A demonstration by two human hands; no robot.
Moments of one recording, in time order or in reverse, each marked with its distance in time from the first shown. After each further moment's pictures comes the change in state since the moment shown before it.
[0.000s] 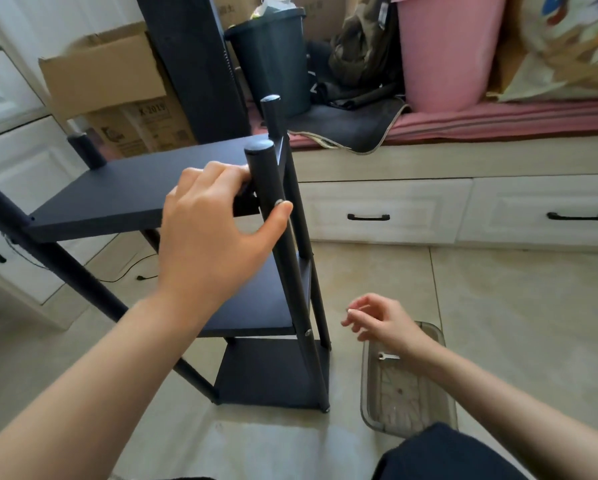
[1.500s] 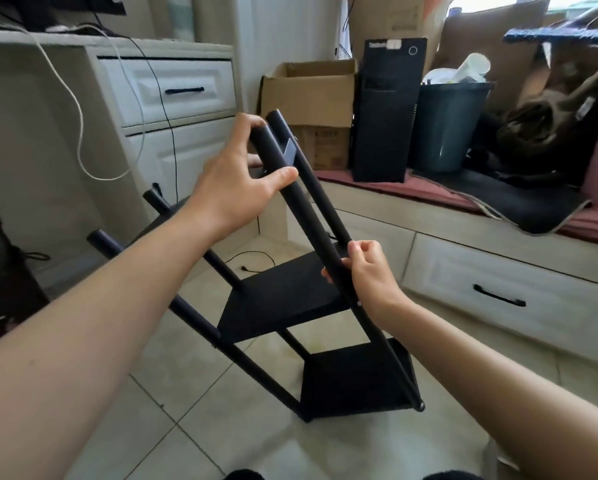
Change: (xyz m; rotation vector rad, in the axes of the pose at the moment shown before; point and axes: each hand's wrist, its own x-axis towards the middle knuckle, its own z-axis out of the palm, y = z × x) left_hand 0.010 -0.208 -0.185 -0.223 0.014 -0.427; right_hand 0.075 -0.202 0.273 0.021 -0.045 -0.138
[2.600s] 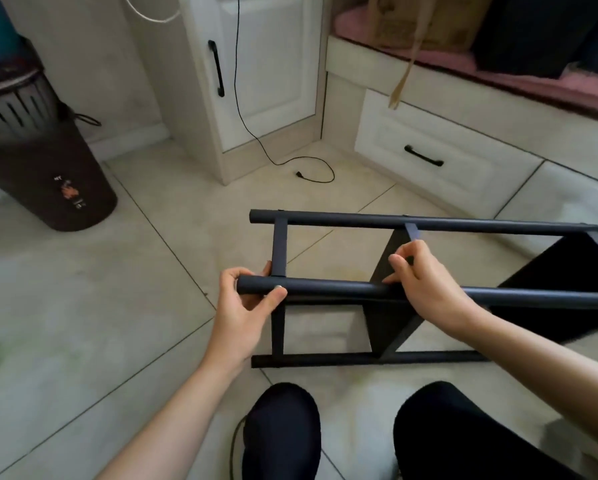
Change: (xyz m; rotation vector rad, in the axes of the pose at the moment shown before) left_hand -0.223 -0.234 0.105 -0.536 0.247 -0.661; right_hand 0.004 0.140 0.034 -0.581 -0.273 0.051
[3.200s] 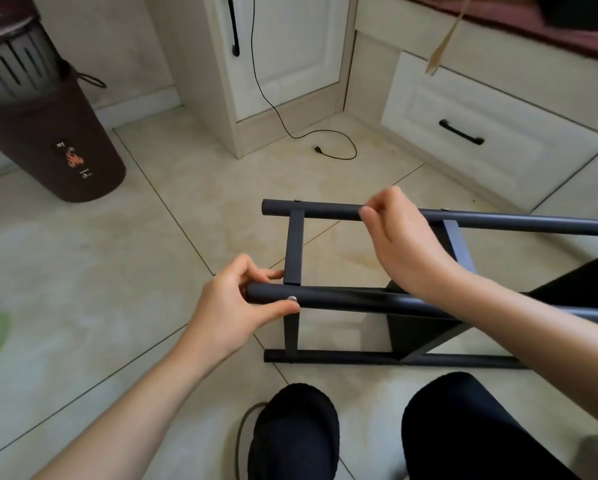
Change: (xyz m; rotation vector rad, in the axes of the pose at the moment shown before) left_hand 0.014 -0.001 -0.035 0.318 -0.150 0.006; right_hand 0.042 -0.048 0.048 -0.190 0.038 -0.337
